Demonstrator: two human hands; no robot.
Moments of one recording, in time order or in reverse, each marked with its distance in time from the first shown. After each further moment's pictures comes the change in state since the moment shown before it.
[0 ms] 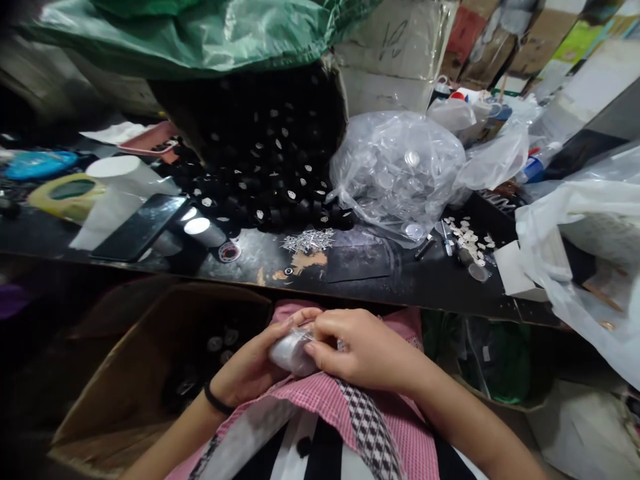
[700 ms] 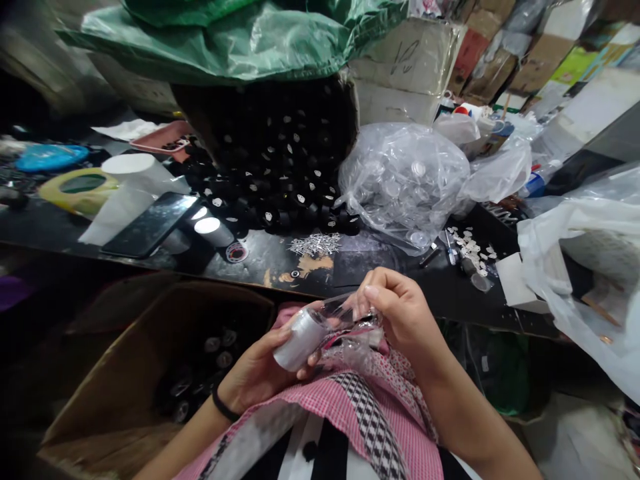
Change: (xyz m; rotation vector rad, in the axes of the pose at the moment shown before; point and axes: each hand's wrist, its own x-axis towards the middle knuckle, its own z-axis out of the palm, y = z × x) left_hand -0.003 0.001 -0.006 -0.133 -0.190 0.016; right_hand 0.010 0.004 -0.011 0.785 0.508 -0.099
